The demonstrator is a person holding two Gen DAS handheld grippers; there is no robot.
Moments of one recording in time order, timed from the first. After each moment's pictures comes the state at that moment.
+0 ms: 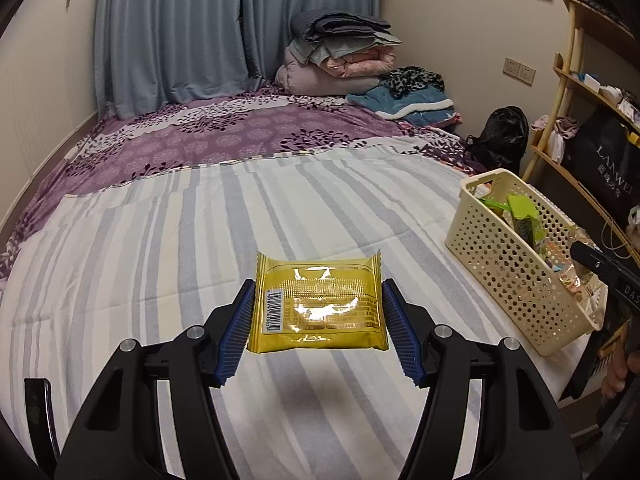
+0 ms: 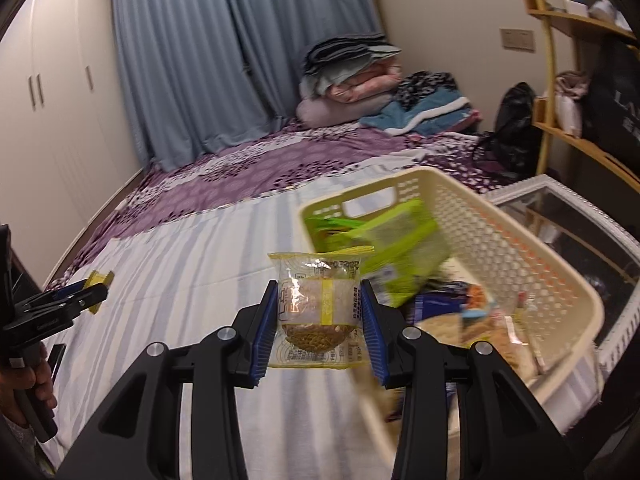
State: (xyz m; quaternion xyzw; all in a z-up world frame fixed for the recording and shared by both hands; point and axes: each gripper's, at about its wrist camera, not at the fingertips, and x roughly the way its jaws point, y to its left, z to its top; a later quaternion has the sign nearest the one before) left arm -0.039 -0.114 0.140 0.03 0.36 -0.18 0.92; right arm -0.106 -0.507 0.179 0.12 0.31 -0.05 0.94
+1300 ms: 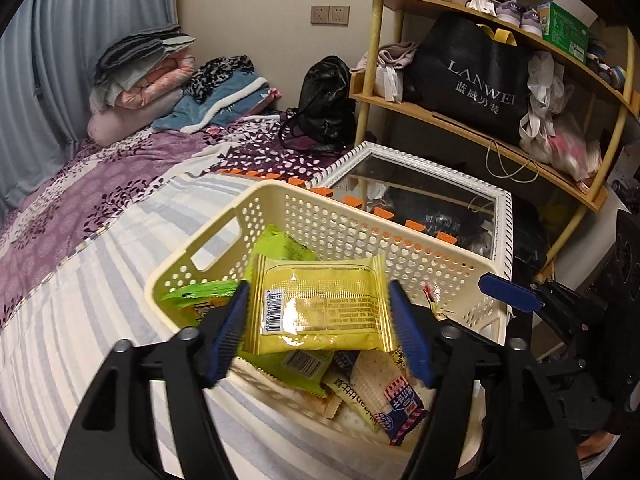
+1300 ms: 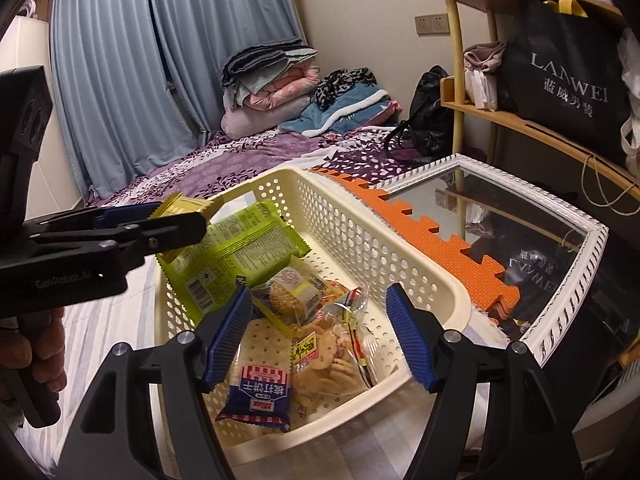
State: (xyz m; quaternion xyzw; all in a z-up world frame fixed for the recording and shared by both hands) left arm -0.043 -0.404 0.159 0.15 0.33 -0.43 0.82; right arm -0.139 -0.595 0.164 0.14 0.31 -0.15 0.93
